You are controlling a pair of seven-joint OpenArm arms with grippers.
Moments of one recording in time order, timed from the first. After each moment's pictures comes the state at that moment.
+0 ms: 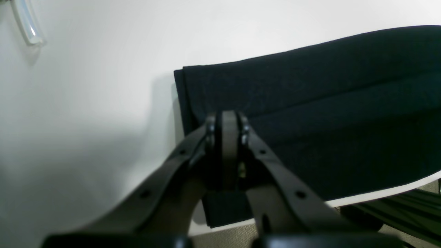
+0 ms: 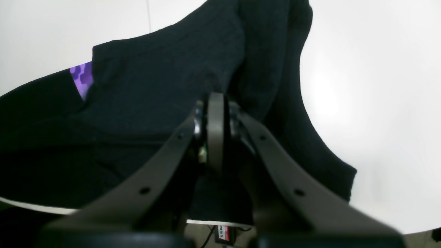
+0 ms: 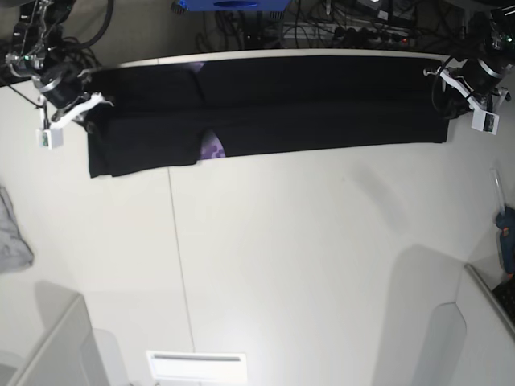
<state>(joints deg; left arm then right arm) 36.6 -22.1 -38.7 108.3 -38.2 -31.9 47.7 -28.6 16.5 24.7 105.5 42.7 15.4 -48.1</state>
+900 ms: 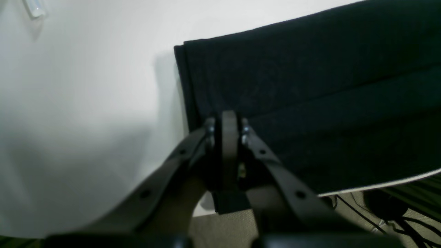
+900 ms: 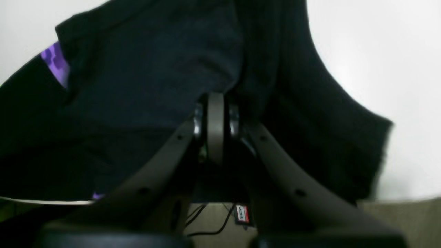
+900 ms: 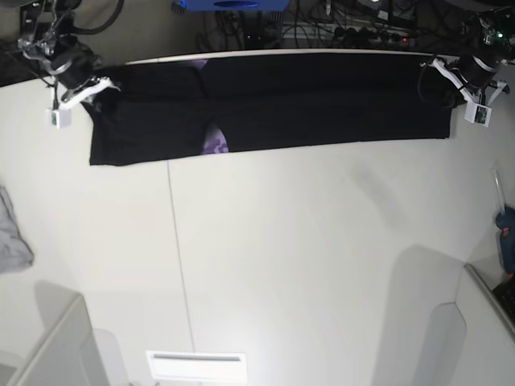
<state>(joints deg) 36.6 -19.4 -38.7 108.1 -28.9 -32.2 47.7 -31.3 11.6 26.6 102.1 42.1 15.4 -47.7</state>
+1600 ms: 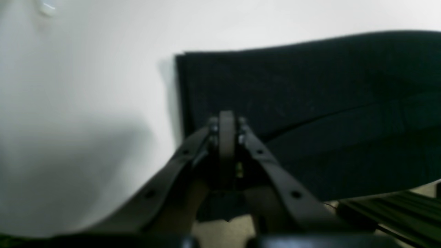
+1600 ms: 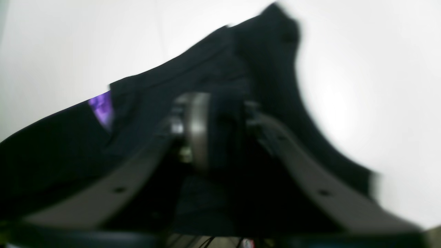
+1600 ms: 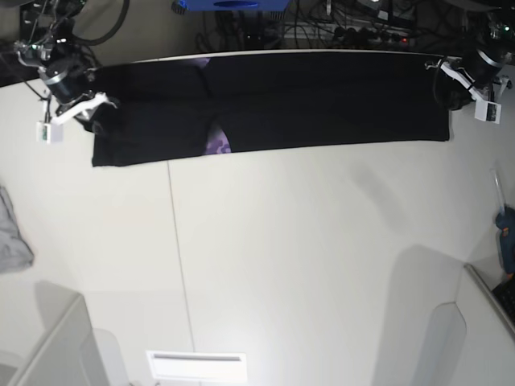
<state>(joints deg) 36.1 -17.9 -40.6 106.7 -35.7 -31.9 47.8 -28.2 8.6 27.0 107.3 42.1 15.4 -48.1</state>
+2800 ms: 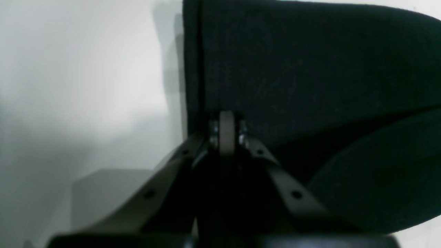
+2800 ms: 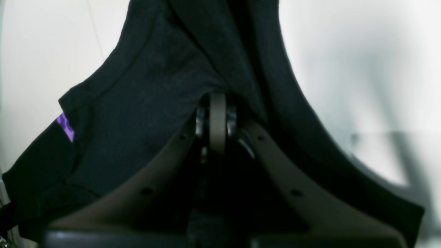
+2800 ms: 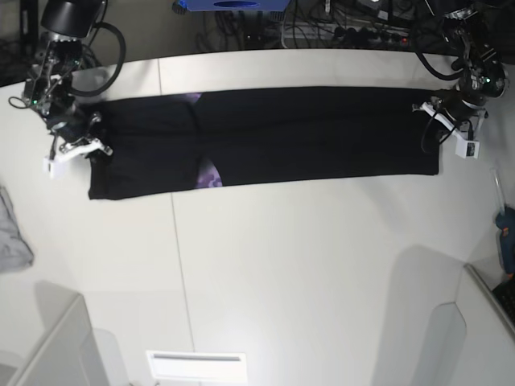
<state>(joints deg) 16.9 -17.4 -34.4 85.8 -25.5 -32.1 46.0 -7.9 13.9 25.8 75.5 44.0 16.3 -46.6</state>
